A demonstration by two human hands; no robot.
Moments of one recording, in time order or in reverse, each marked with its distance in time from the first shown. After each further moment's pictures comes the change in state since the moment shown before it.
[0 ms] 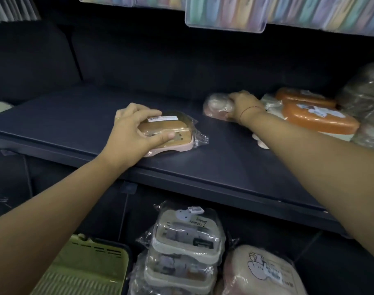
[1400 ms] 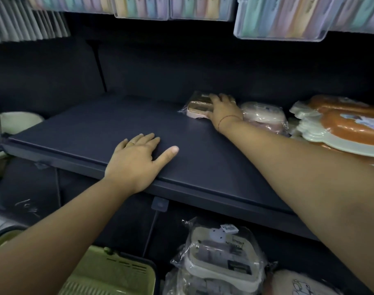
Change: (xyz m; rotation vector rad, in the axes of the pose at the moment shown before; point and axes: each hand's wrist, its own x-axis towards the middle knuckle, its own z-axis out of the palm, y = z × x) left_hand -0.011 -0.033 -0.033 0.643 -0.299 -0.161; right_hand 0.033 -0.103 0.040 0.112 0.079 -0.076
